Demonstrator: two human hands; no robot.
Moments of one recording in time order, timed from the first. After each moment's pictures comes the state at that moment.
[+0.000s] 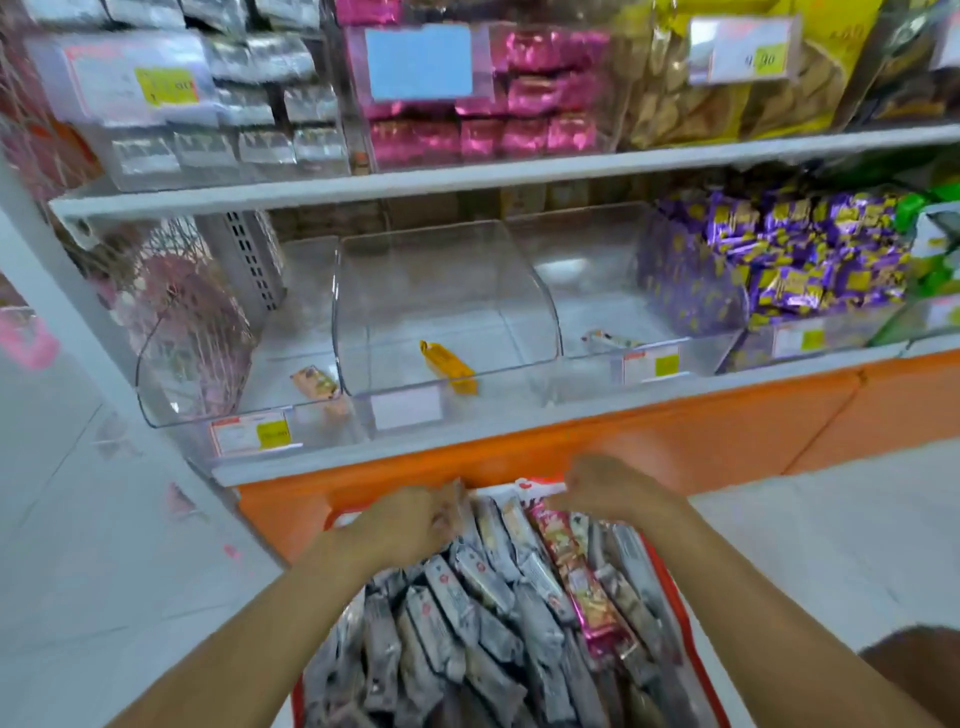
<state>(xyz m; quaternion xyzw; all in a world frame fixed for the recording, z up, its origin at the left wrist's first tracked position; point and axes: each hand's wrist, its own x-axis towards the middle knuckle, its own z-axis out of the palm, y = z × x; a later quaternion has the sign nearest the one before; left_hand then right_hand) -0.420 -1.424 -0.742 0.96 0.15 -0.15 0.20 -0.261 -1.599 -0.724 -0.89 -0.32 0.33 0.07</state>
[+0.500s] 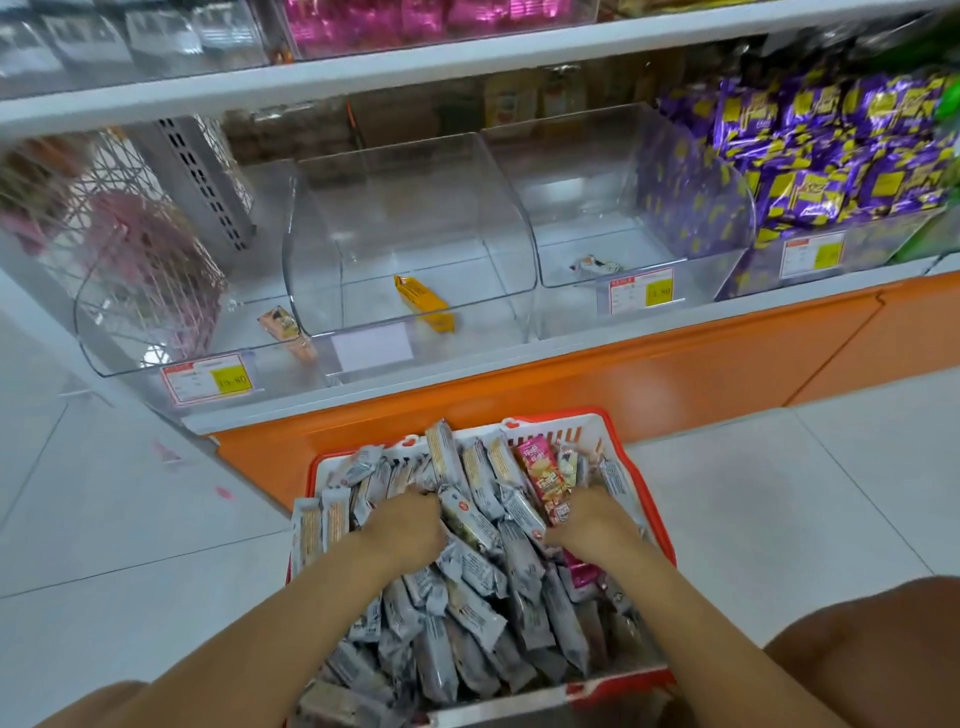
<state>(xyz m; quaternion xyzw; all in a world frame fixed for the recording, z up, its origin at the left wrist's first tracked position) -0.422 -1.460 -0.813 0.93 0.21 -0.30 0.11 -0.299 -1.633 -0.827 -0.91 -0.20 0.36 0.09</state>
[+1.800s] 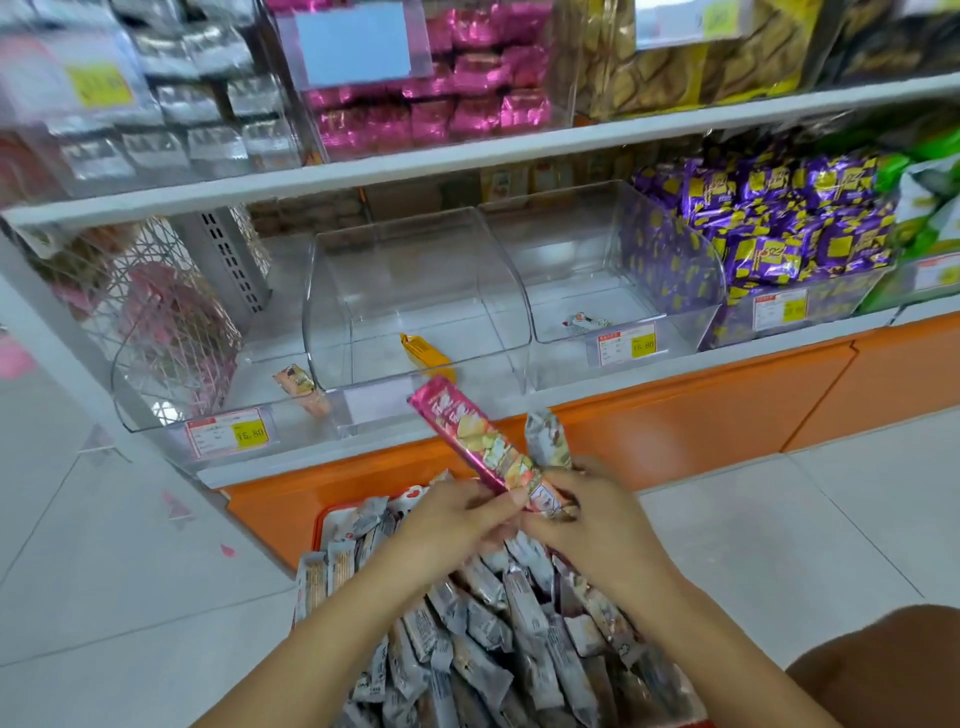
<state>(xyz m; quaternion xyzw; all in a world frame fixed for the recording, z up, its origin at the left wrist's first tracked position) -0.413 -1.510 -0.709 0.74 0.26 -0.03 0.62 -0.318 -1.646 -0.737 -0.84 -0.35 0.13 0.40</state>
